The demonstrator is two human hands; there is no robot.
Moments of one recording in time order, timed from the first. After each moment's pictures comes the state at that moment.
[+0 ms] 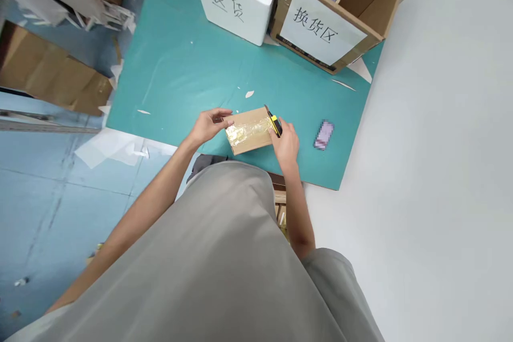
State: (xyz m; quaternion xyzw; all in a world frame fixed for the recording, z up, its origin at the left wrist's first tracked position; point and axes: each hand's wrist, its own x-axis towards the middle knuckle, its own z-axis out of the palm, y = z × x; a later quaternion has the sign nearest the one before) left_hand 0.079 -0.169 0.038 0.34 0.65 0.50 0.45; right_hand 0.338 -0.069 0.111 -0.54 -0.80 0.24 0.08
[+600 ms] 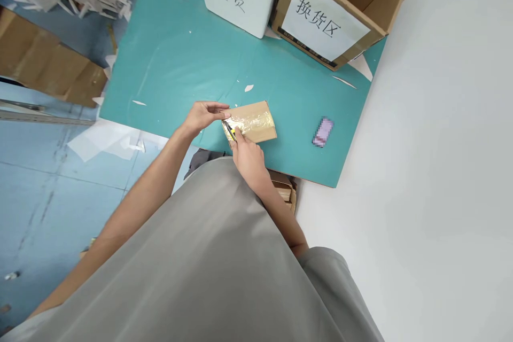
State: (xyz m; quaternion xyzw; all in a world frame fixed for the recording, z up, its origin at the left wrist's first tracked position) left_hand 0.071 -0.167 0.037 0.24 0.65 0.51 0.51; right_hand 0.279 -0.160 0.160 -0.44 -0.84 0.27 -0.15
